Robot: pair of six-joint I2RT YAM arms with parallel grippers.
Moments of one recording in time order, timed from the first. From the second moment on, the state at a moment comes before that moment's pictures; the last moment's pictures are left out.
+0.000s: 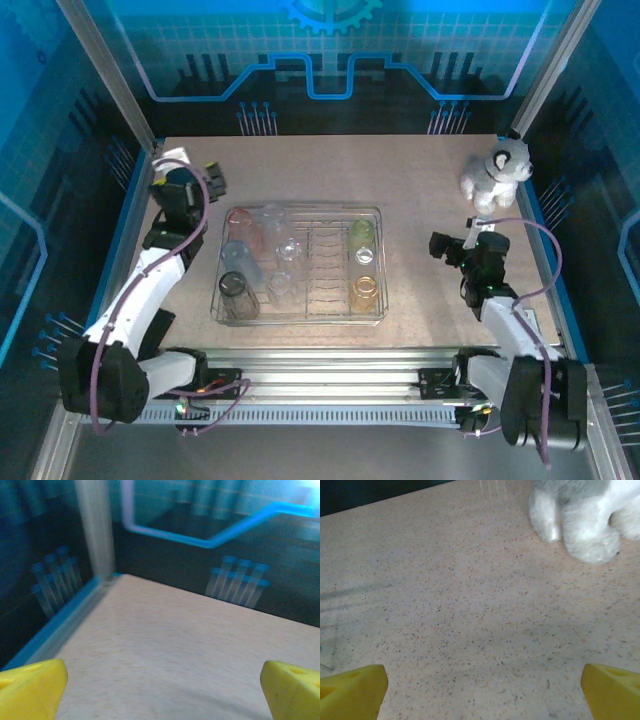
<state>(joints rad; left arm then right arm) -0.06 1.19 0.91 -0.05 -0.49 -0.28 -0.11 1.07 0.36 0.20 -0.08 0.17</state>
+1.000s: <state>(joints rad) 0.10 1.36 0.31 0.74 0.00 -0.22 0.05 1.53 0.40 0.69 -0.10 -0.05</state>
